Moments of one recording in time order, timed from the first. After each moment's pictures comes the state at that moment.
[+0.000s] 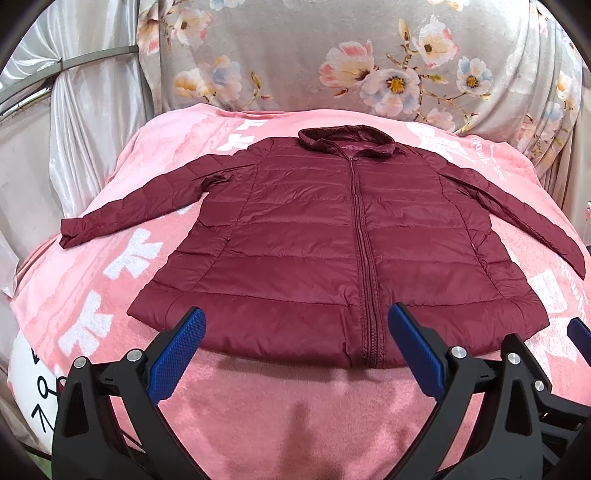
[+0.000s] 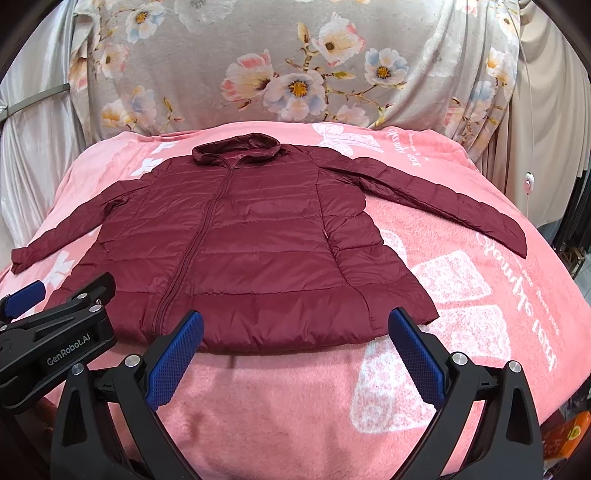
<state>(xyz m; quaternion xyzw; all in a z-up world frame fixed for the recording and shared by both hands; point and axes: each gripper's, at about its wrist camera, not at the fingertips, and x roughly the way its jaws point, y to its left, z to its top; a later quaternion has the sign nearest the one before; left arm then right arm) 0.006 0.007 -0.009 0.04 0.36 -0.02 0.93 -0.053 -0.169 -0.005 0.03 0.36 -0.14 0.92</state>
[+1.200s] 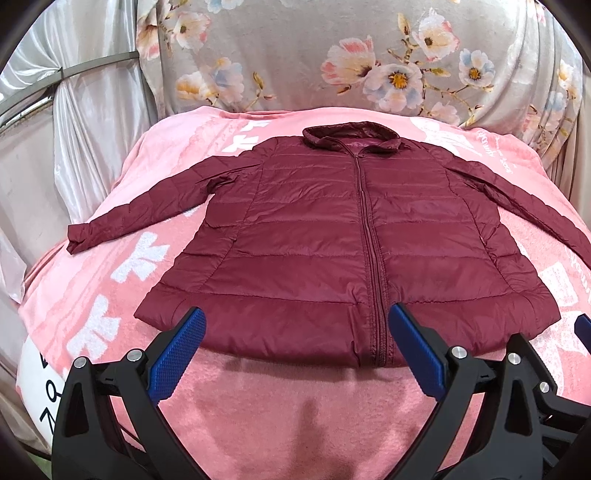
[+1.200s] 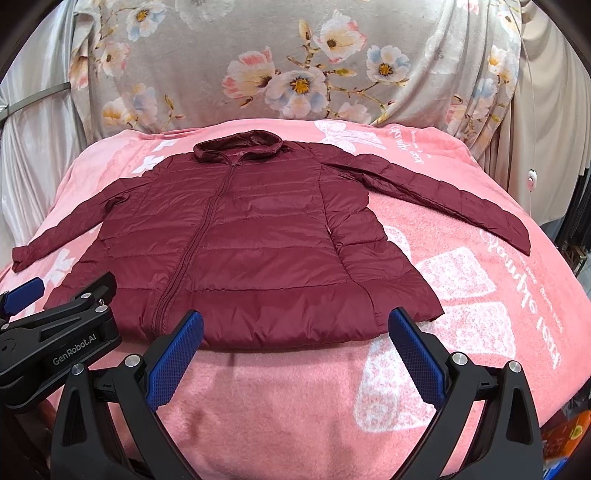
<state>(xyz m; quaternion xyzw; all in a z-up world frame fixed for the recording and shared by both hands) 0.007 0.004 -0.013 0.06 0.36 -0.01 0.93 -0.053 -0.169 -0.011 0.04 0.36 -0.14 0.92</state>
